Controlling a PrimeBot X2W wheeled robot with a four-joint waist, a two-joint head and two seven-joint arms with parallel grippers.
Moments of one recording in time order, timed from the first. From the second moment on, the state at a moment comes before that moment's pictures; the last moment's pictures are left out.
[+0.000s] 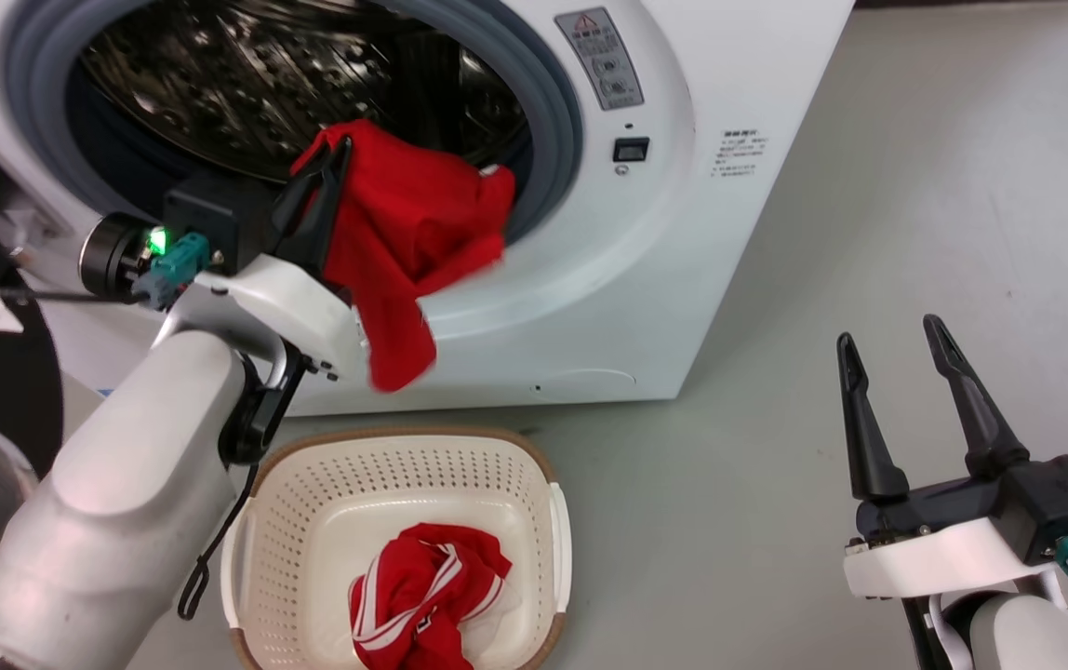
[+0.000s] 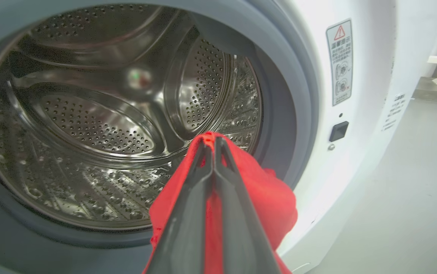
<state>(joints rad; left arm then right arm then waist) -0.82 0.46 -0.72 0.51 -0.65 0.03 -0.26 -0.10 -0.05 0.04 -0.04 0.00 0.13 -0.26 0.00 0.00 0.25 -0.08</state>
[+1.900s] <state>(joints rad) -0.47 0.50 -0.87 0.37 -0.69 0.11 -0.19 -0.19 -0.05 0.04 -0.07 -0.03 0.13 -0.26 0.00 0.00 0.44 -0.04</state>
